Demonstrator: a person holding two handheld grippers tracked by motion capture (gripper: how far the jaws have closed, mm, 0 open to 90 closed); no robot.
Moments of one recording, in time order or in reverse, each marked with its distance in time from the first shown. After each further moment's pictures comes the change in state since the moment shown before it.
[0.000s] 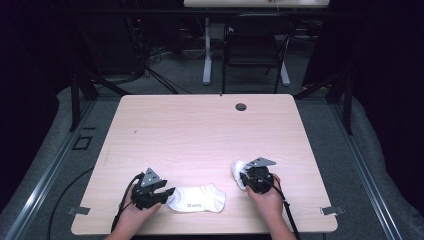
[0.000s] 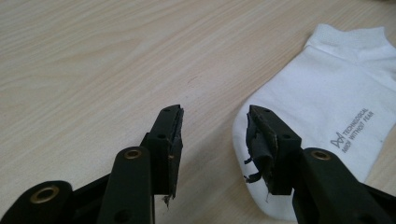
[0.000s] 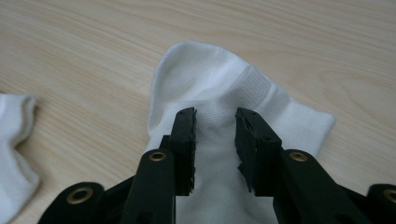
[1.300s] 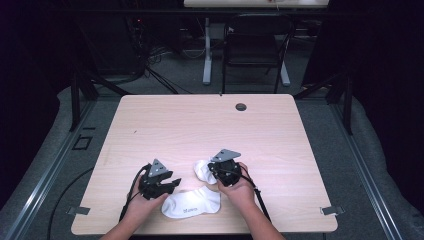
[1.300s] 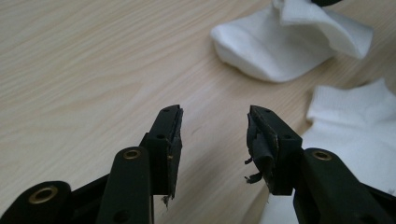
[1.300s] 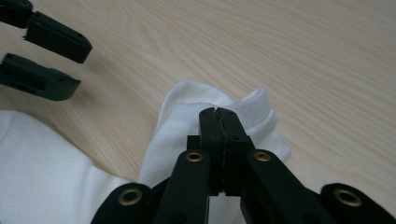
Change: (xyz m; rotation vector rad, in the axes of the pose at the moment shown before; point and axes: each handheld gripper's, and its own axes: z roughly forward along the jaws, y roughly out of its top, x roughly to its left) left arm 0.001 0.033 0.022 -0.026 -0.005 0.009; right arm 0.073 0.058 0.015 -0.093 0.169 -0.243
